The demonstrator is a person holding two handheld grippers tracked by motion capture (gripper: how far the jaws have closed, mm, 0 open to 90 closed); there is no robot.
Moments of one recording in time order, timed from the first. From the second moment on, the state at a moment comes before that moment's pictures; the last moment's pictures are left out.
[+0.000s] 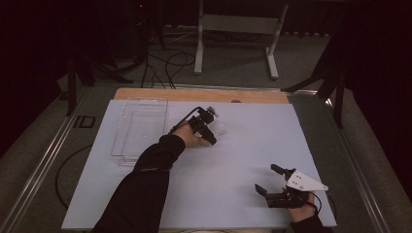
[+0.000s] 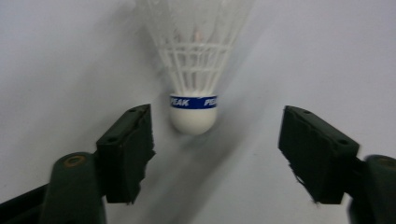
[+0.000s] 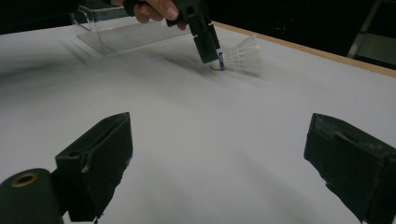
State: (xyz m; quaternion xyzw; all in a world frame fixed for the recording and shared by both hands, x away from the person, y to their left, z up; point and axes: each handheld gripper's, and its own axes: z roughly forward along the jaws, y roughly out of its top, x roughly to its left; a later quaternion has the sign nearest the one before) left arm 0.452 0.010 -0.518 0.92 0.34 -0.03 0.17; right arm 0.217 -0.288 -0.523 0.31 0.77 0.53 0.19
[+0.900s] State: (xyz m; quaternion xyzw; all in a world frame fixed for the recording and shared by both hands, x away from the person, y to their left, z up) left arm 0.453 -0.003 -0.525 0.93 0.32 -0.02 0.14; right arm 0.217 -0.289 -0.522 0.31 0.77 0.53 0.19
